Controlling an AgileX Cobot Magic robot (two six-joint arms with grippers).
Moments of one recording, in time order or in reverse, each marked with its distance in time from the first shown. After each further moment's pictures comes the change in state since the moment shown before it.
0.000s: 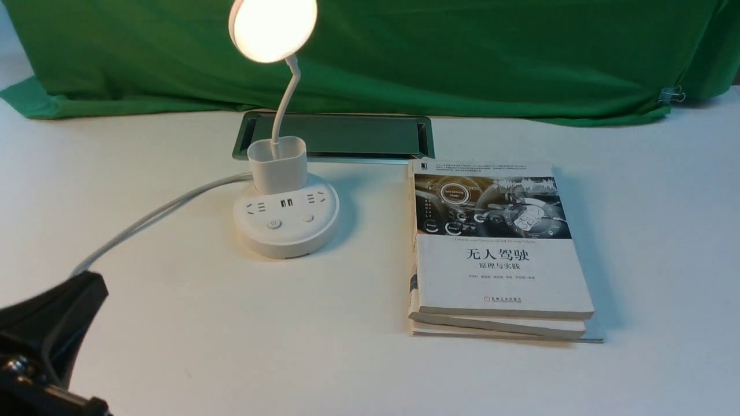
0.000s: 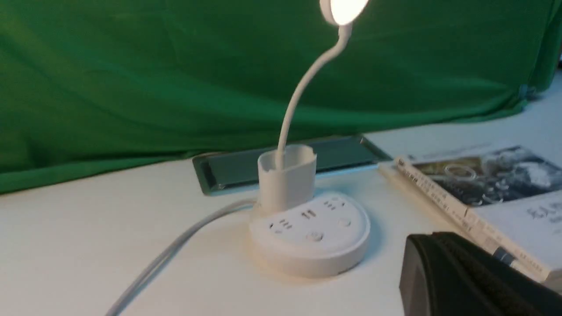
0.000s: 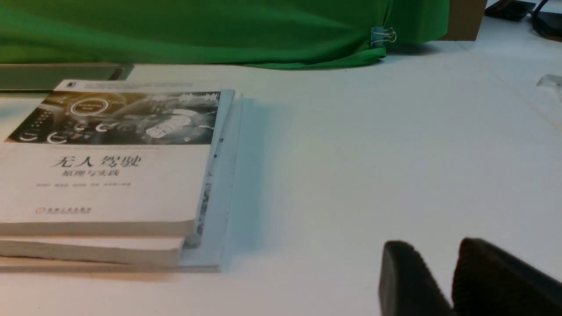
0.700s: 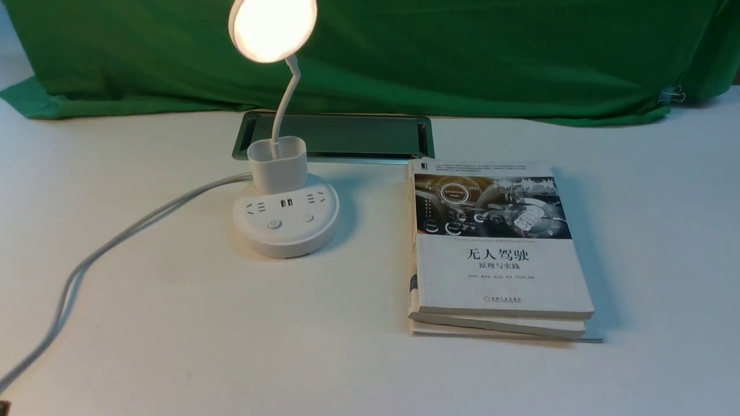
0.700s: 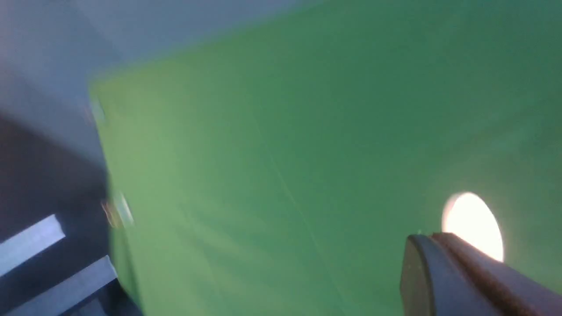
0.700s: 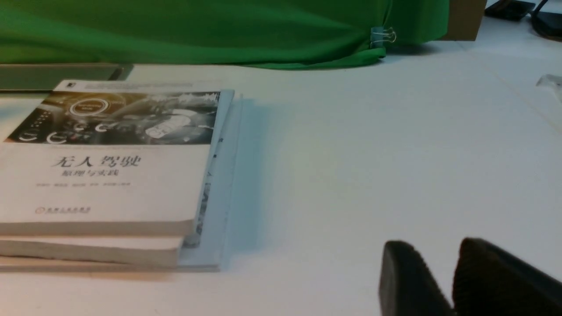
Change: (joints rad) right arm 0.000 0.000 0.000 0.000 0.000 0.000; left arm 0.143 -0.244 0.135 0.562 -0.496 -0.192
